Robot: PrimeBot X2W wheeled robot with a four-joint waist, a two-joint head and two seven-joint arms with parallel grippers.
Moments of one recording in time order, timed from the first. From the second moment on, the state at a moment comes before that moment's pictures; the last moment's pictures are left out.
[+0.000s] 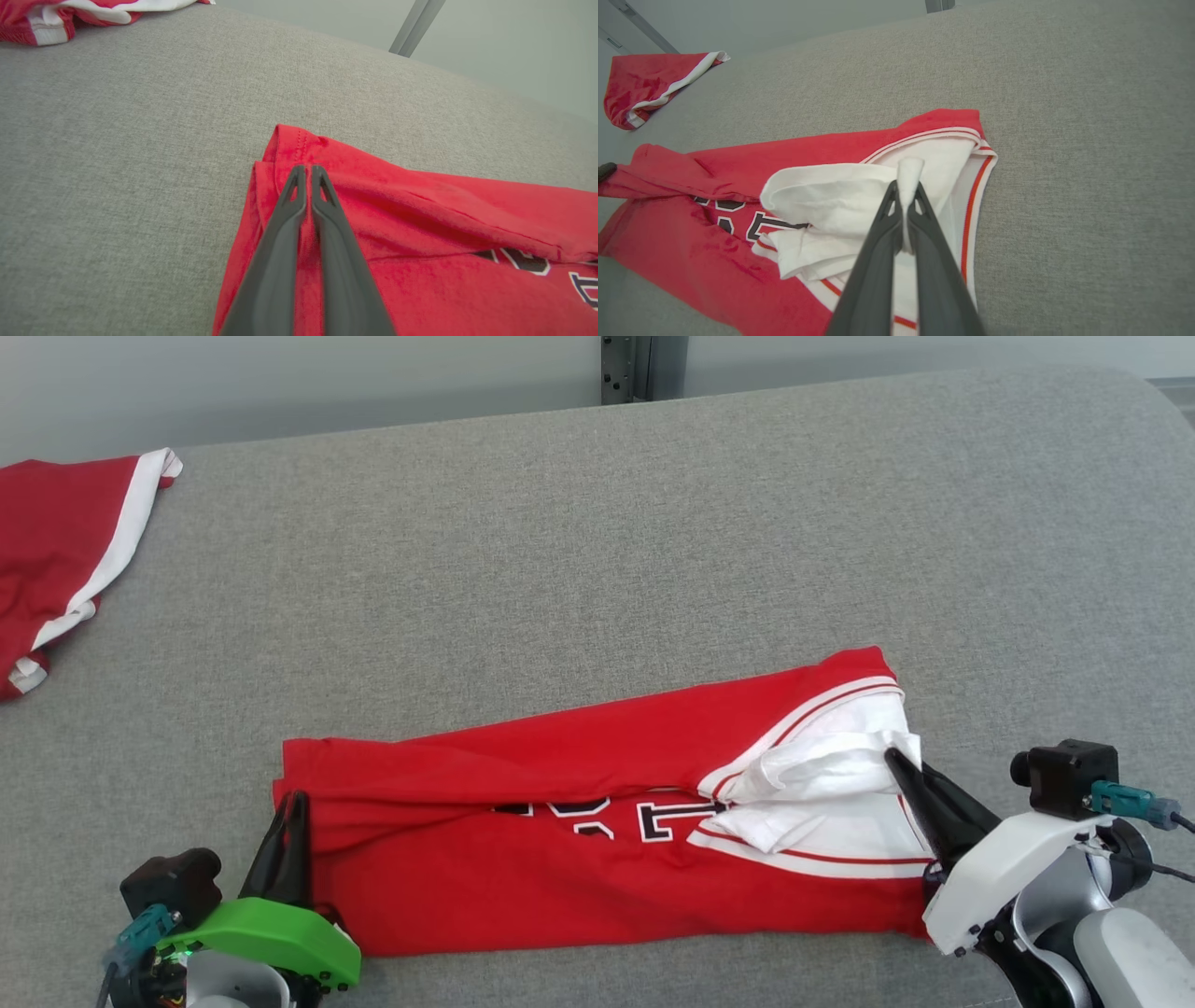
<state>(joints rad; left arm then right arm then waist) -0.09 0.26 -0.26 0.28 -0.65 0.05 -0.18 -0.07 -0.33 0.21 0.02 0.55 0.13 0.16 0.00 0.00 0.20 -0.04</state>
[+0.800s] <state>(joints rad) 0.10 0.23 -0.22 0.06 -0.65 0.07 -0.25 0.12 -0.25 0.04 -0.02 0.52 0.13 0.07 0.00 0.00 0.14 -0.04</state>
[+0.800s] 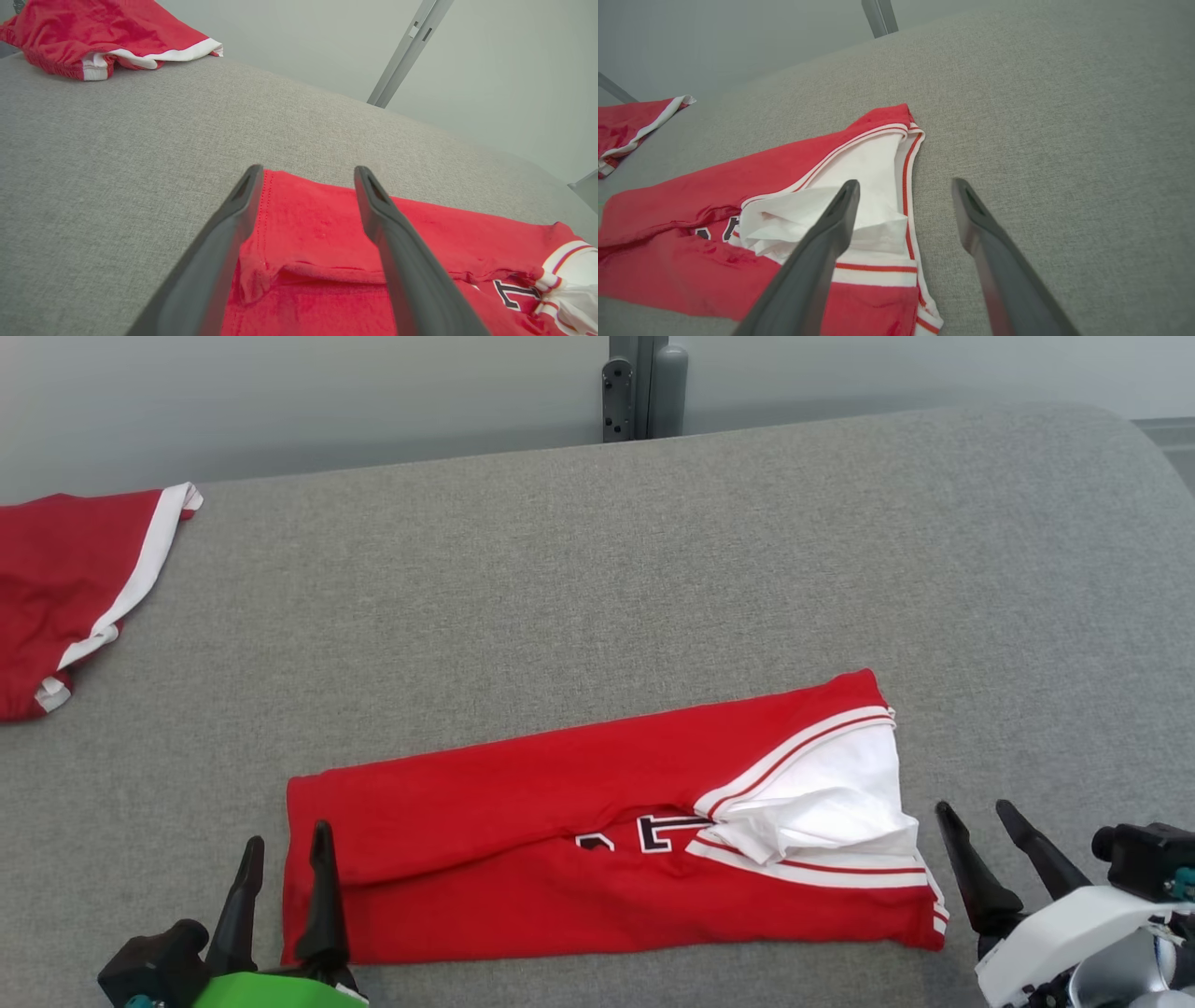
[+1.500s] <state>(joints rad) 0.04 0.17 -0.23 0.14 -0.59 0.06 -0.26 -0.20 -0.19 0.09 0.51 0.42 0.13 0.13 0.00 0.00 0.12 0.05</state>
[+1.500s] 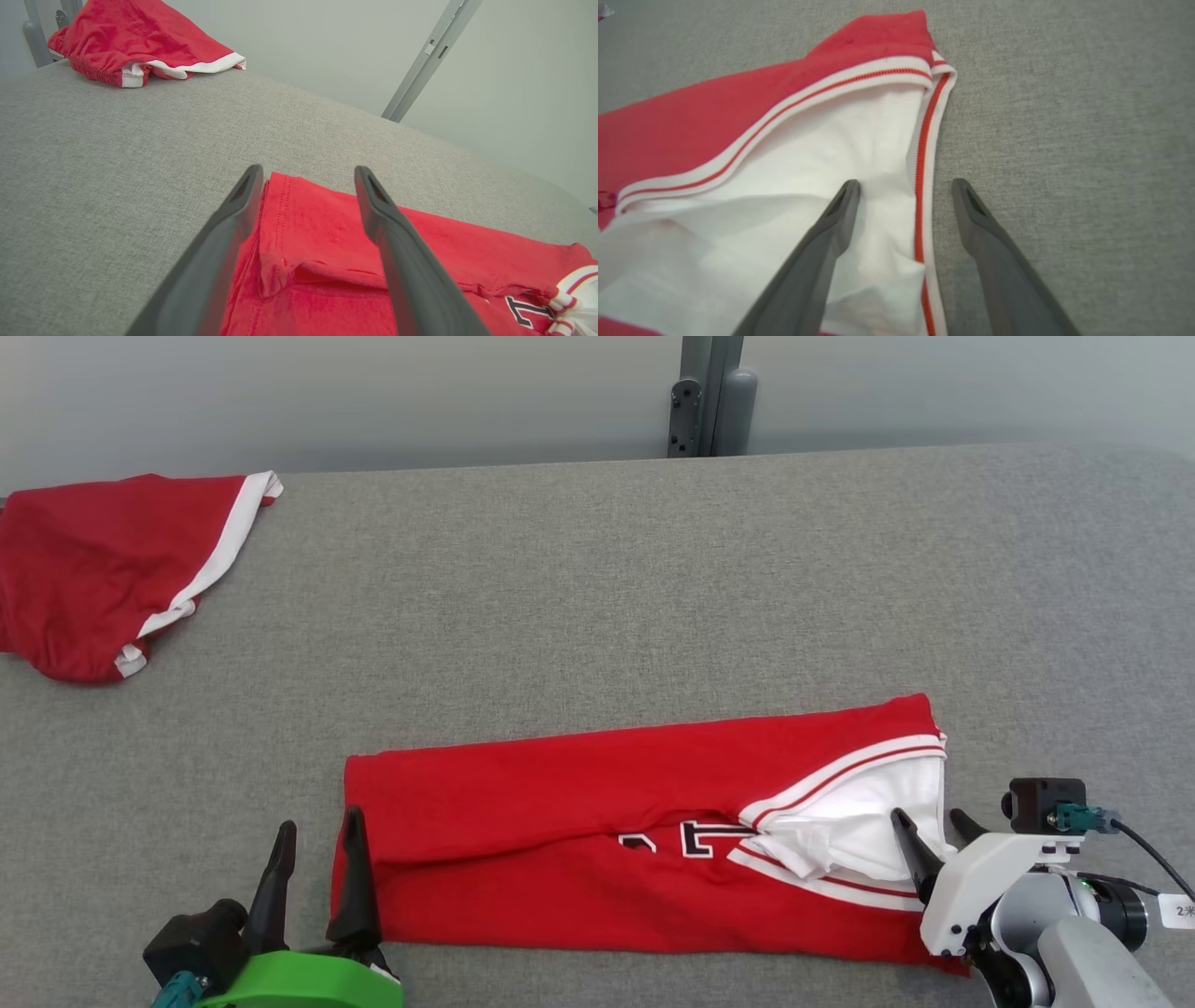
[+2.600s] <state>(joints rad) 0.04 0.16 -0.21 0.13 -0.57 0.05 -0.26 -0.20 -0.35 0.01 0.42 0.51 0.13 0.17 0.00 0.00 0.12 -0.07</state>
